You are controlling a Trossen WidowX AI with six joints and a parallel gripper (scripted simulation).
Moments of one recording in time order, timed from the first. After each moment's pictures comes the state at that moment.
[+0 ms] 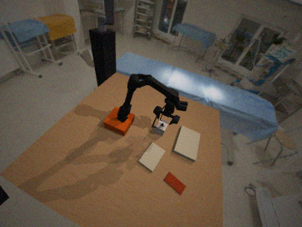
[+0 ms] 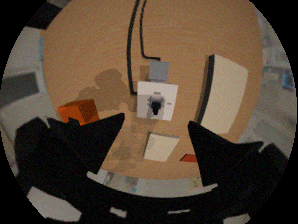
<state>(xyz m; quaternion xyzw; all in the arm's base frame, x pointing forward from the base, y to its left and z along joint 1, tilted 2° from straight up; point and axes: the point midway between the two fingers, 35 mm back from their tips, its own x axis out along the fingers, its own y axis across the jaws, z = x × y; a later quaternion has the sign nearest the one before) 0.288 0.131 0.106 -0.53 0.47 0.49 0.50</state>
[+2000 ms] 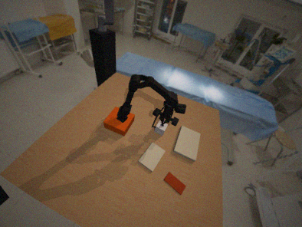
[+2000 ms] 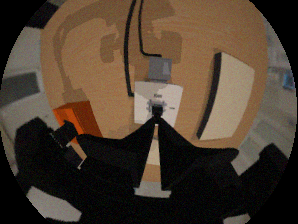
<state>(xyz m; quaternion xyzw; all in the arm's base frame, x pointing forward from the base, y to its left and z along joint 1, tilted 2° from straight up) 0.289 0.131 0.082 -0.53 0.47 0.49 0.50</state>
